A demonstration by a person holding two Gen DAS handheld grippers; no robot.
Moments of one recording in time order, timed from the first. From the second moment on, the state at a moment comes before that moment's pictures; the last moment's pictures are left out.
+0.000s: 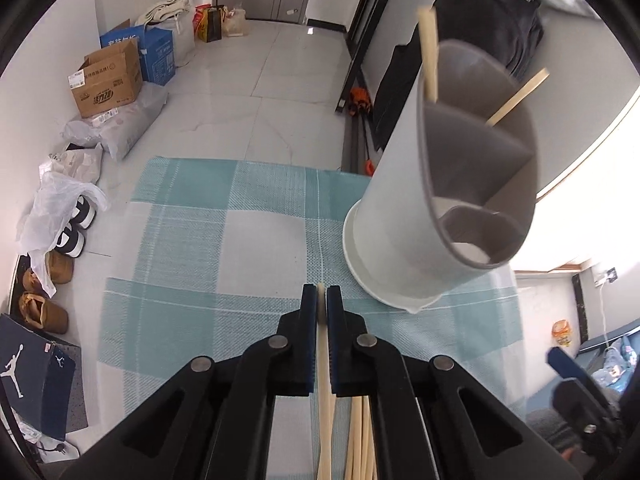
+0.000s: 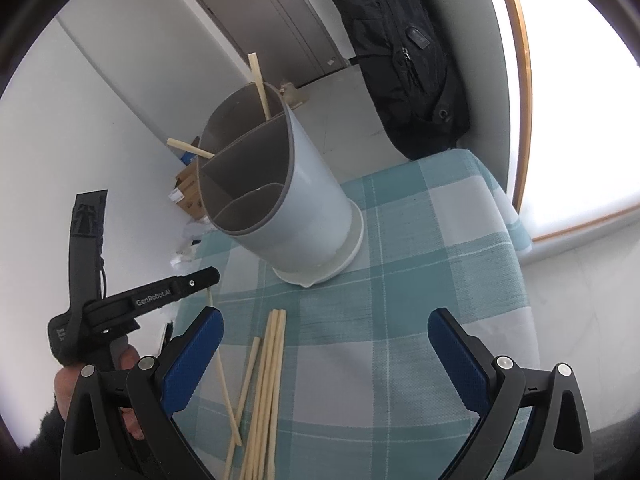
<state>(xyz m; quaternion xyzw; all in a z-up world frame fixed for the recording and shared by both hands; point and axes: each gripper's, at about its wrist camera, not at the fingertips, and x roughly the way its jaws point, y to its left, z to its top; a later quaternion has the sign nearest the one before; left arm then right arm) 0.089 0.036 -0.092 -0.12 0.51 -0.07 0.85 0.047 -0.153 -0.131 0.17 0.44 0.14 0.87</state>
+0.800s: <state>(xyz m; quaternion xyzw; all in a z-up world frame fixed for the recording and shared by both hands) 0.044 0.091 -0.053 -0.21 0.45 -0.12 0.86 0.090 -0.022 -0.176 0.13 0.60 0.23 0.75</state>
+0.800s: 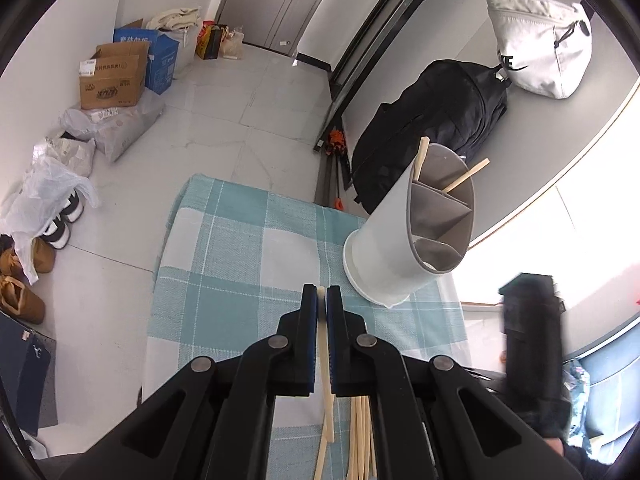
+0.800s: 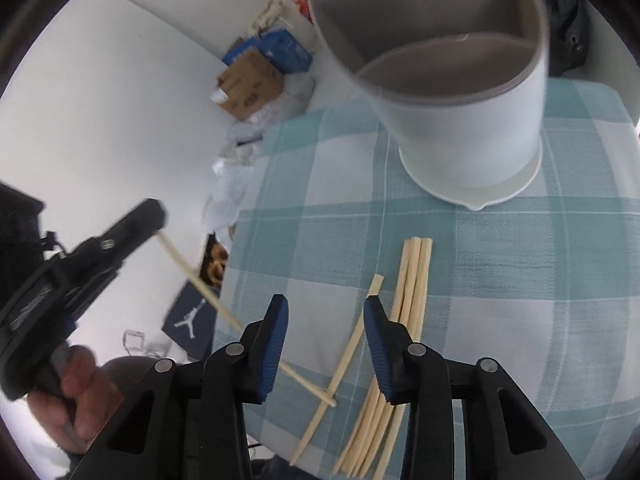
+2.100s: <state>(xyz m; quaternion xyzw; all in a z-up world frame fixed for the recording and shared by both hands) 0.023 0.122 -0.025 -0.23 0.41 -0.16 0.87 0.114 -0.008 -0.190 0.07 0.62 0.15 0.76</state>
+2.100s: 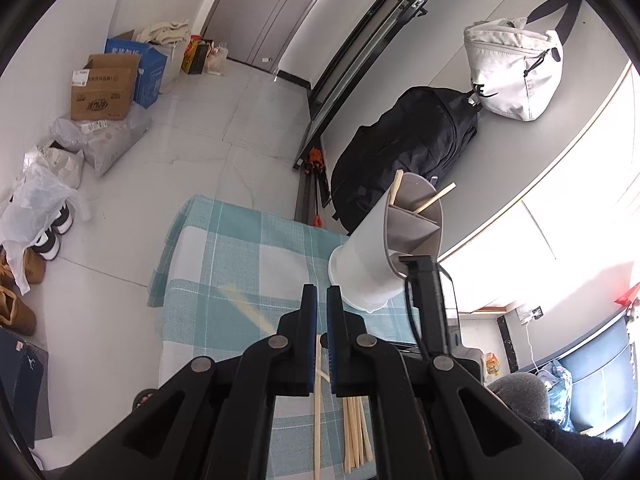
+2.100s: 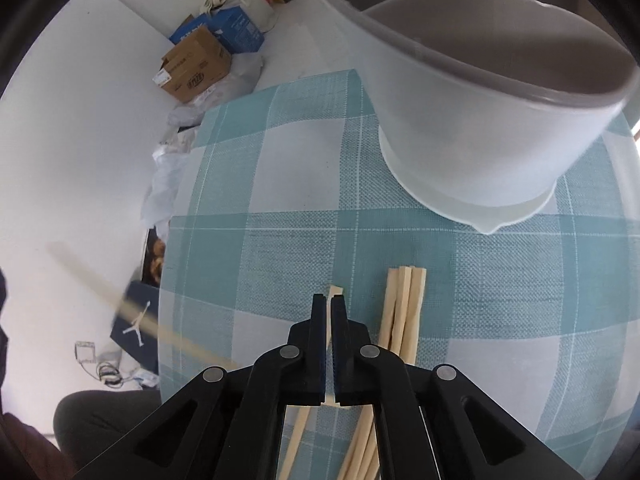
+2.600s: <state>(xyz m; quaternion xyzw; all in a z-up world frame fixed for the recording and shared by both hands) 0.030 0.158 -0.047 -0.27 0.43 -0.12 0.85 0.103 0.045 -0.196 -0.10 0.60 0.09 0.79</state>
